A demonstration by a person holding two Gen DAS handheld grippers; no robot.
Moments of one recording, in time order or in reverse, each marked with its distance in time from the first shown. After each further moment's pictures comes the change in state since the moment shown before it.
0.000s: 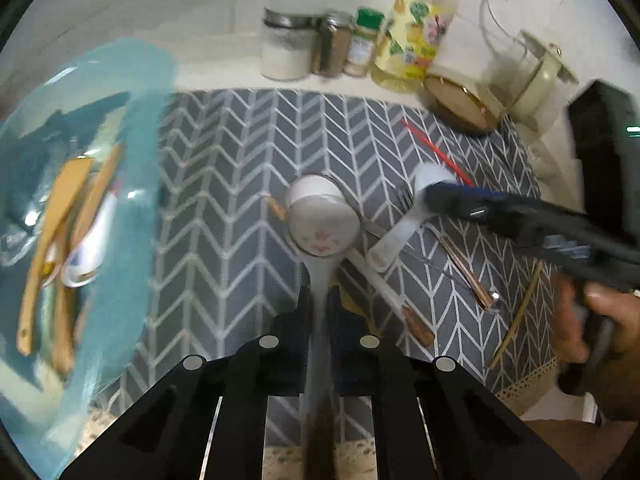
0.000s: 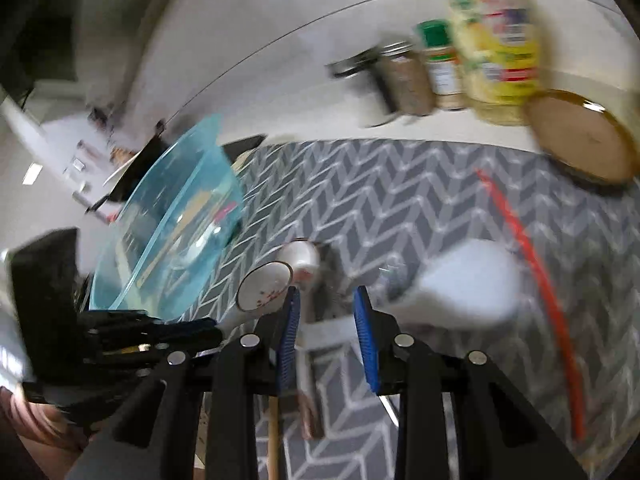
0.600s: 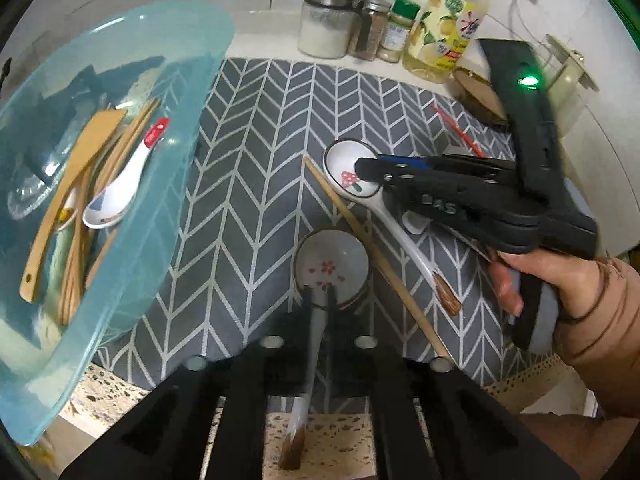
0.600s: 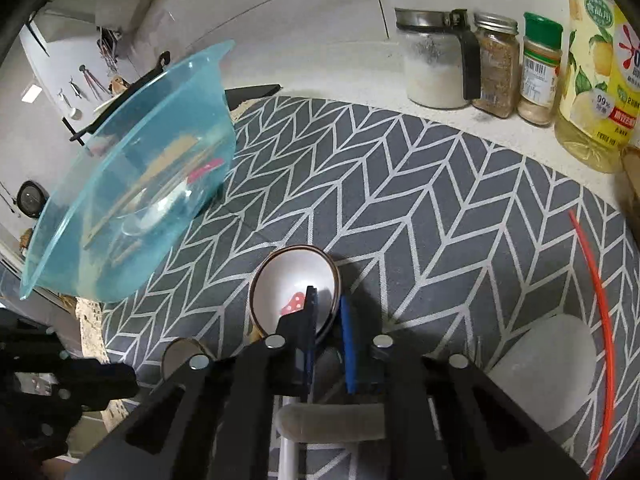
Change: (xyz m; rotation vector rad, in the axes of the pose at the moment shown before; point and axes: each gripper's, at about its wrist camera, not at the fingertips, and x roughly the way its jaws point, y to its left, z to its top) left arm 0.012 0.019 -0.022 -0.075 0.054 0.037; right arm 0.086 0.029 0.014 -0.195 0.078 -0.092
